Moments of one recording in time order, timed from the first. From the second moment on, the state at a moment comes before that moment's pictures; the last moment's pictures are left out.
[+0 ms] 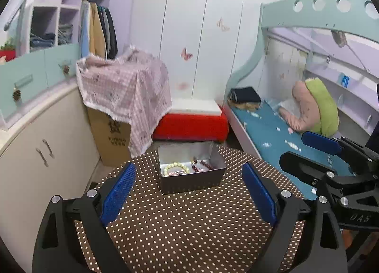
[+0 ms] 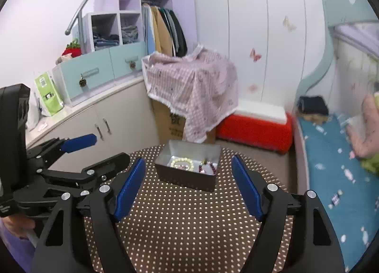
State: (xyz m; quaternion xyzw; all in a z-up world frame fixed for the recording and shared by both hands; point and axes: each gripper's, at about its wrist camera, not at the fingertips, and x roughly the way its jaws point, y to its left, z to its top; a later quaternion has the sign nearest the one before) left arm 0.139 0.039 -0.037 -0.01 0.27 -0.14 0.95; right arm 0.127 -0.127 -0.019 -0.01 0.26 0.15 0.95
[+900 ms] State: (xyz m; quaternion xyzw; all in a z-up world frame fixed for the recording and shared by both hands) left arm -0.012 0.030 0.046 0.01 0.09 -0.09 0.99; right arm -0.029 -0.130 0.074 -0.05 0.10 0.07 0.99
